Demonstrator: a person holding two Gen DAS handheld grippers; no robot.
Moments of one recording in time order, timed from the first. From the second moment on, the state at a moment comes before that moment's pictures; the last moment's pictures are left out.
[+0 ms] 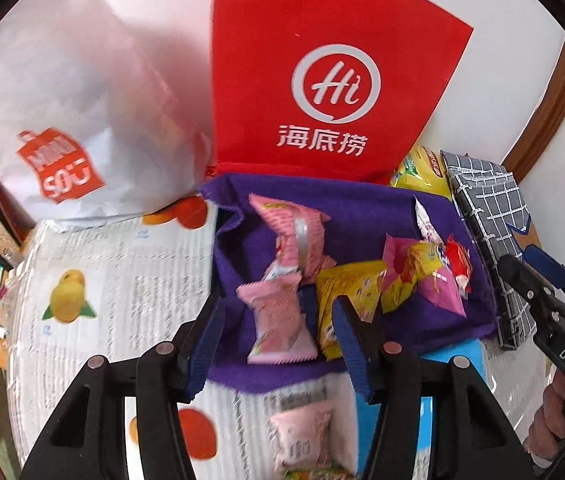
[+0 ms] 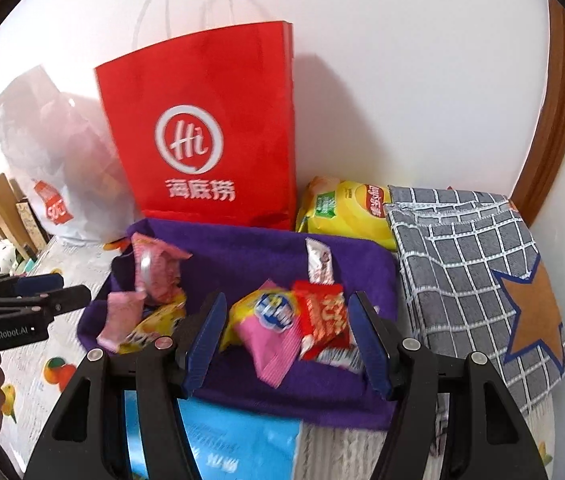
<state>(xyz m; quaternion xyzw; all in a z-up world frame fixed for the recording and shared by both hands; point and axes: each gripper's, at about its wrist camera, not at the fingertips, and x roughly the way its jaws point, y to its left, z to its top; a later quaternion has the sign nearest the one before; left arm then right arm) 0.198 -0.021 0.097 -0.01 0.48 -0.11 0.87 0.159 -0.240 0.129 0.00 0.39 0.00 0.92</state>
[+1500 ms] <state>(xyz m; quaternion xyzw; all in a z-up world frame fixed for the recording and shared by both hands) 0.085 0.097 0.070 -0.06 0.49 -0.07 0.87 0.037 -0.084 0.027 -0.08 0.47 0.14 0.87</state>
